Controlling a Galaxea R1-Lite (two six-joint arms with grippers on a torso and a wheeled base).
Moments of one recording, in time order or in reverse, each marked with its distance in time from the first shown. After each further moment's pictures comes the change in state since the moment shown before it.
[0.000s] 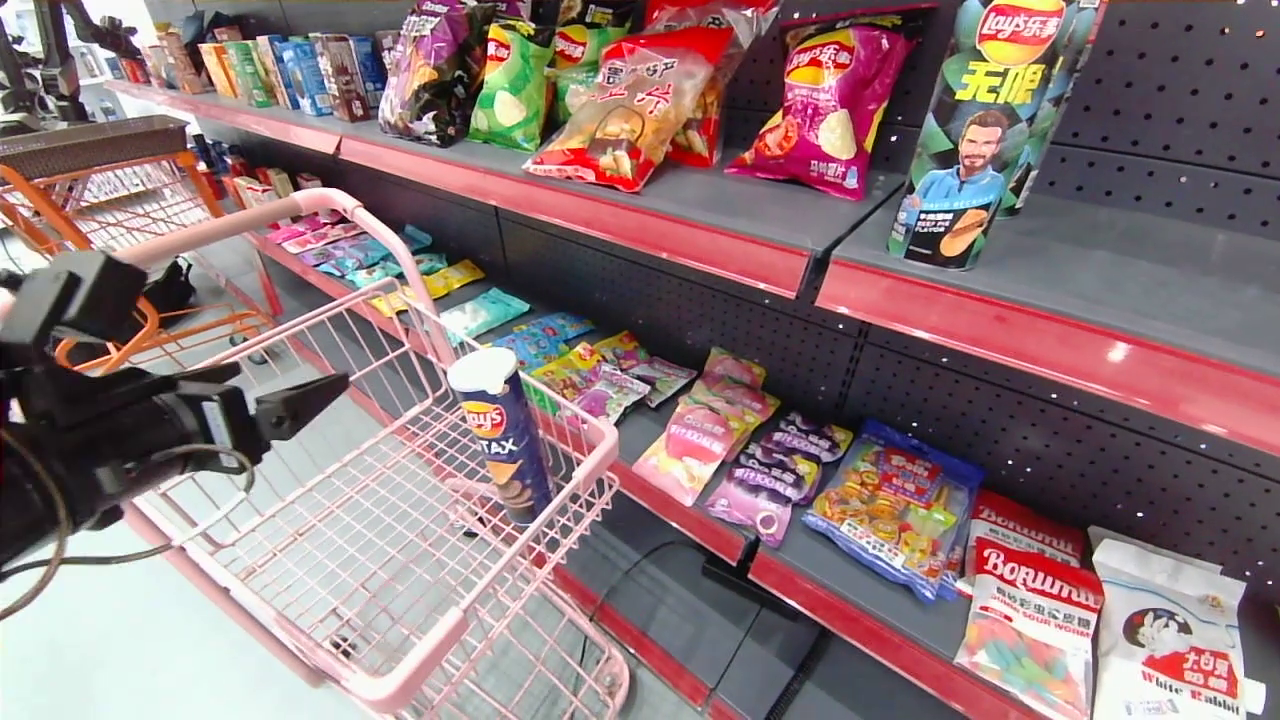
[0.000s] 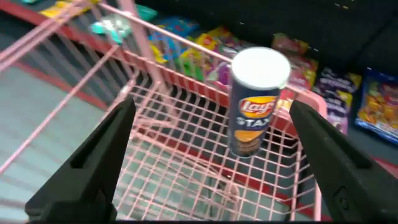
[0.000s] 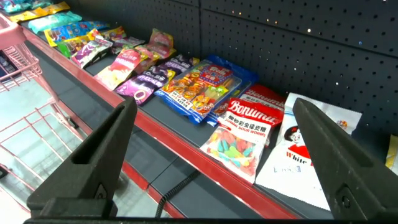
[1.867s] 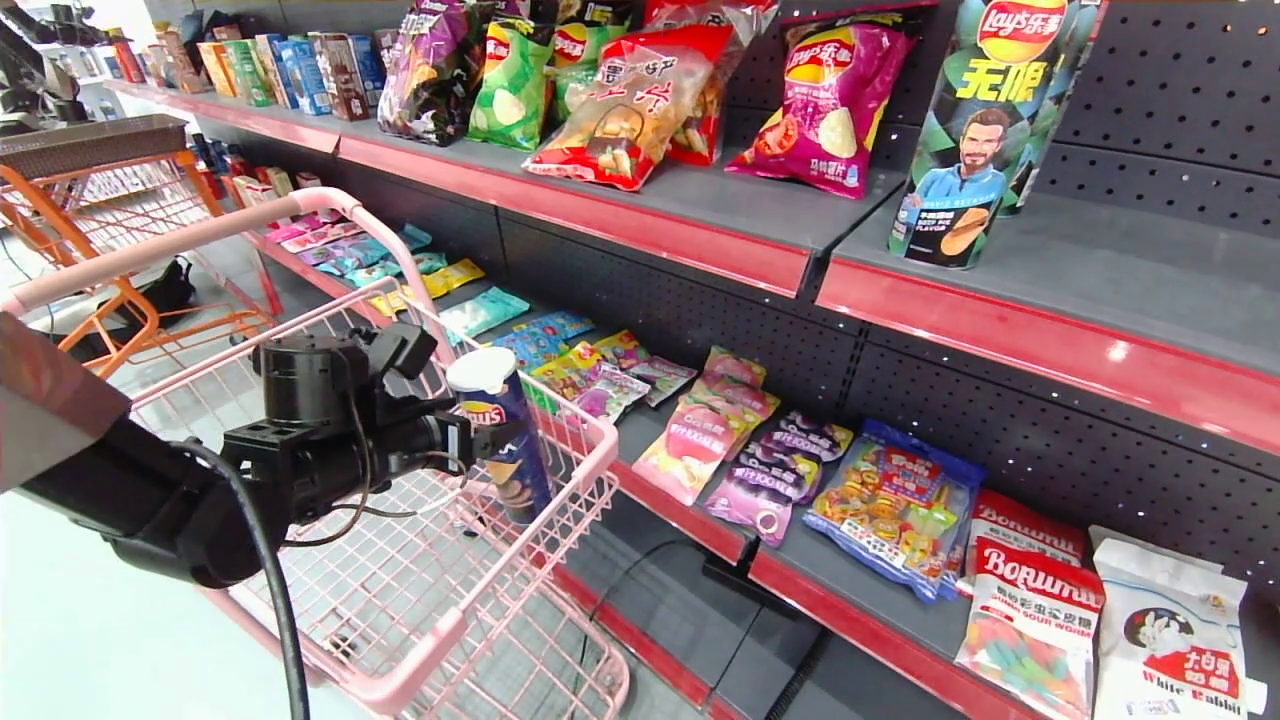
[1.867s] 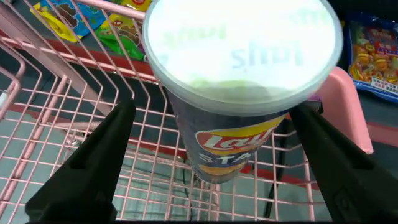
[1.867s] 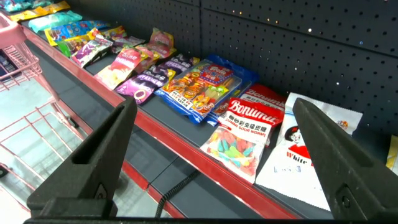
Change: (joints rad) left arm -0.148 0.623 -0.174 -0.302 -0.119 0.030; right arm 0.000 0.000 0.000 0.000 0.003 -0.002
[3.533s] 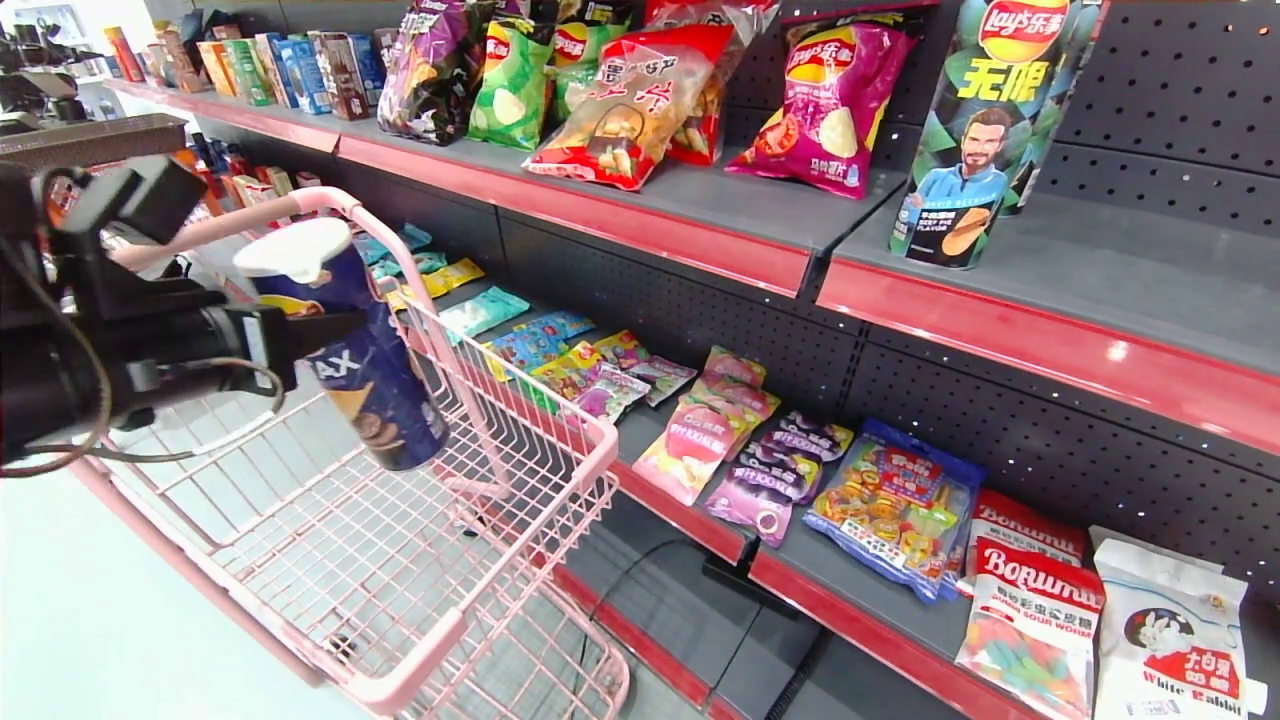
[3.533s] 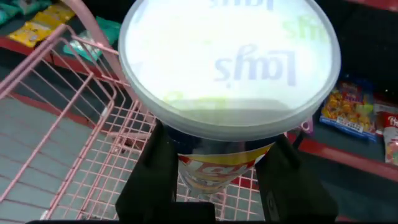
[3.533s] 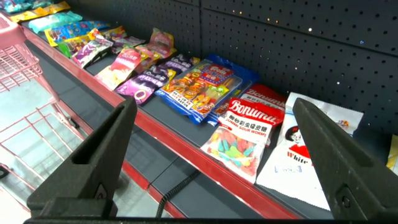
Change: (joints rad) left arm 0.115 -0.581 -0.130 0.591 0.006 -0.007; right arm 0.000 0.000 0.000 0.000 -0.001 0.004
